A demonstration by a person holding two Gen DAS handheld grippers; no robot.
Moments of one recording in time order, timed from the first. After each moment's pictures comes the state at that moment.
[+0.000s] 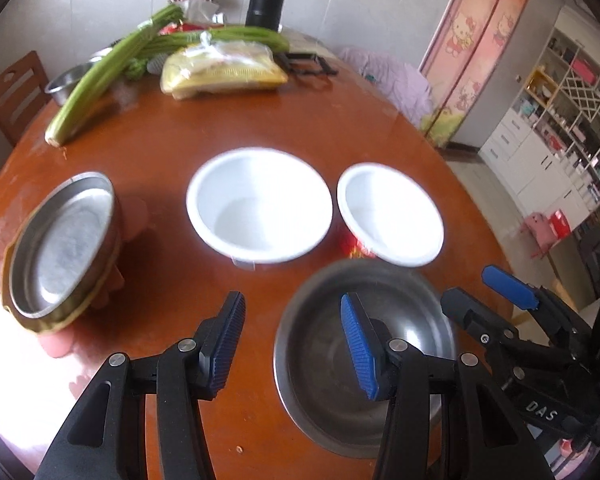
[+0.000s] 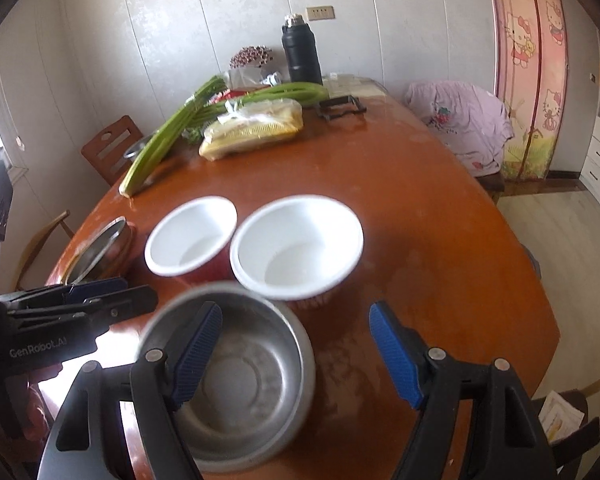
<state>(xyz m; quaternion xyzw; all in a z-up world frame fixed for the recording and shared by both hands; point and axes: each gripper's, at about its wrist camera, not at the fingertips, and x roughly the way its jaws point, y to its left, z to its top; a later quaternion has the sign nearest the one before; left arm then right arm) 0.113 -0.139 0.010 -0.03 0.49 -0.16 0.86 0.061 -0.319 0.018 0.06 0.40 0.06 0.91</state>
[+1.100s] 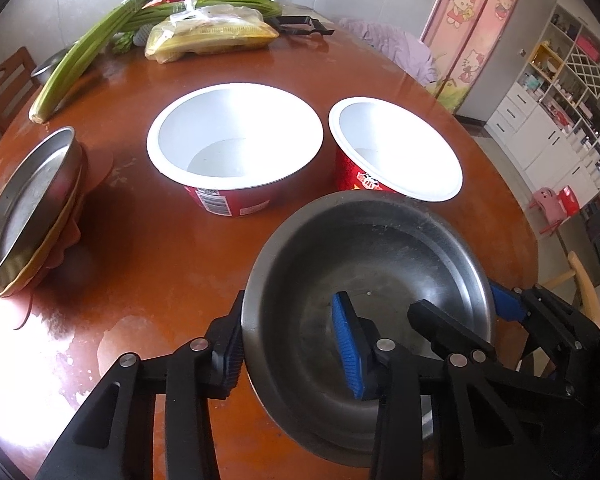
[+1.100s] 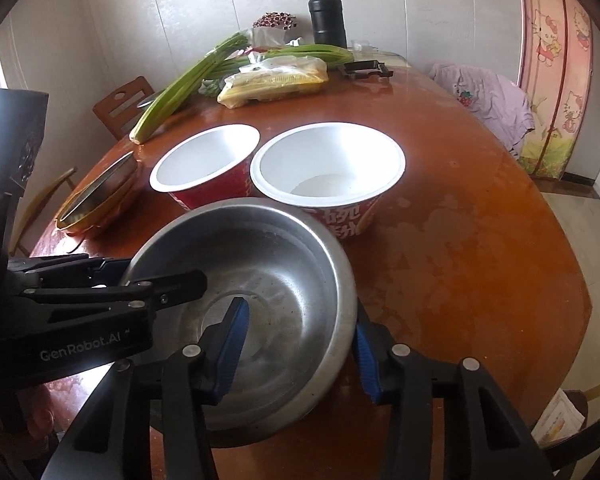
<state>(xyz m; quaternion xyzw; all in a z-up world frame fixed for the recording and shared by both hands) 0.105 -0.160 -0.033 -0.01 0.51 -0.15 0.84 0.047 -0.291 -0.026 0.03 0.44 0.09 0.89</state>
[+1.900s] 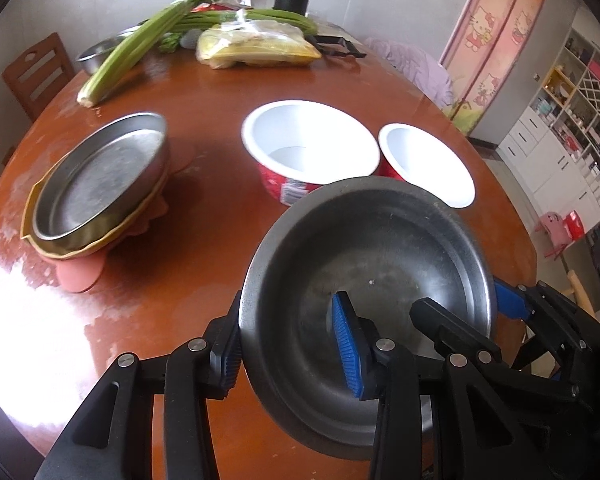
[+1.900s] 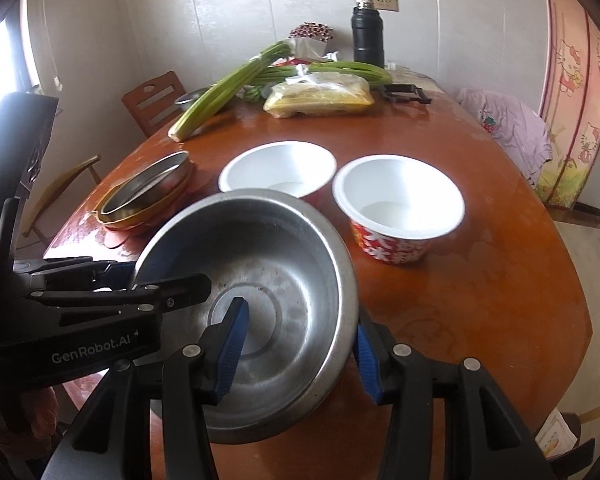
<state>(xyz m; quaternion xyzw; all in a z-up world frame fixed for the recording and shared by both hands) 0.077 -0.102 -0.012 -0.04 0.50 -0.12 0.86 0.034 -0.241 0.000 -0.01 0.42 0.13 0.90</state>
